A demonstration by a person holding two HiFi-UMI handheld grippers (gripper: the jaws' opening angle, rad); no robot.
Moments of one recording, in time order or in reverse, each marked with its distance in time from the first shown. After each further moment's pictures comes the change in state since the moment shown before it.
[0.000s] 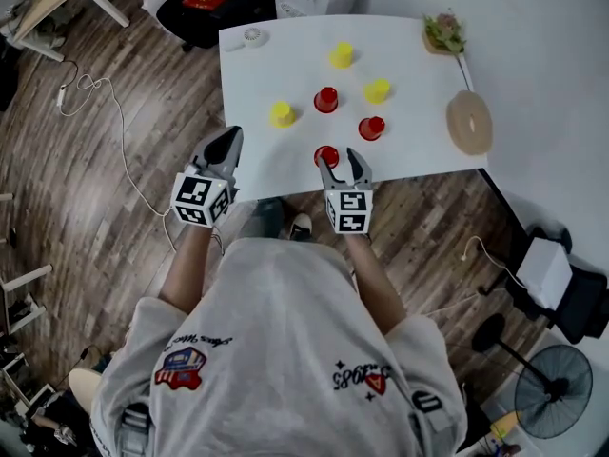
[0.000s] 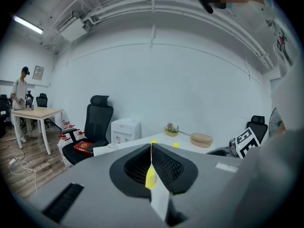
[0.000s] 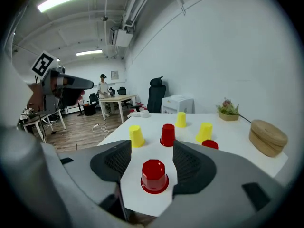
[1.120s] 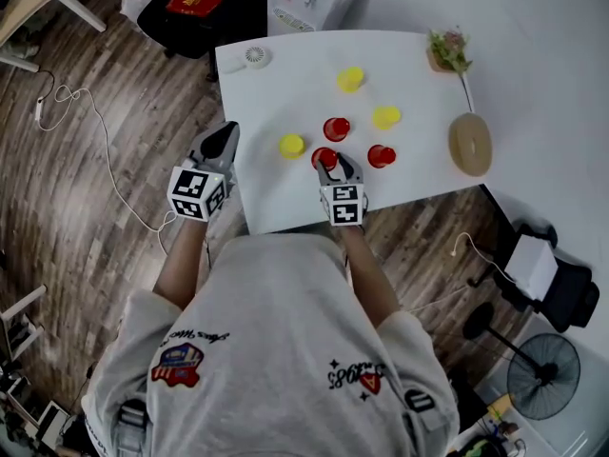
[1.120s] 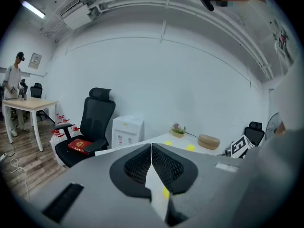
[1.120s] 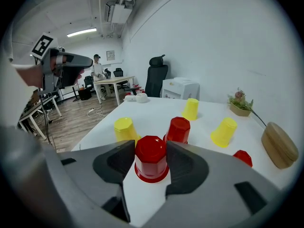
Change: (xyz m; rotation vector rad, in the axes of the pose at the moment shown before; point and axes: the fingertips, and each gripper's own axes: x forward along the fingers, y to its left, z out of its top) left arm 0.085 0.130 0.006 -0.056 0.029 -0.073; right arm 0.132 0.006 -0.003 -0.018 0.248 -0.030
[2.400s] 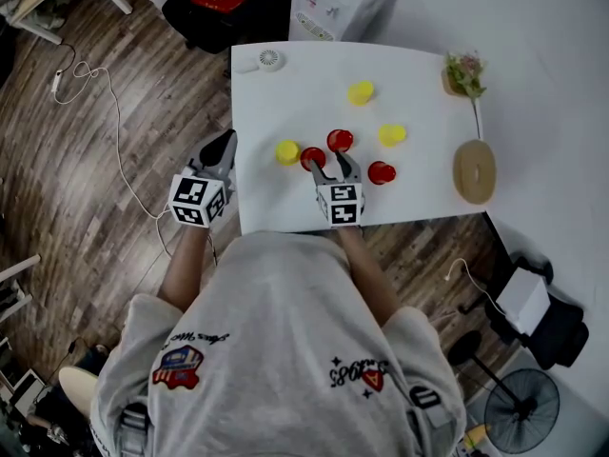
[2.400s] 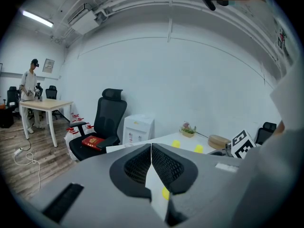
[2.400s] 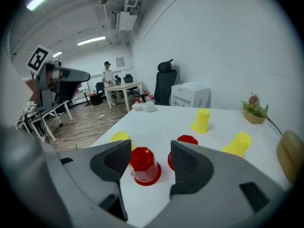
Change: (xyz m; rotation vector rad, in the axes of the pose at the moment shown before) left arm -0.016 0.003 -0.007 -0.039 0.010 0.159; right arm 0.015 0.007 0.041 -0.034 -0.054 0.135
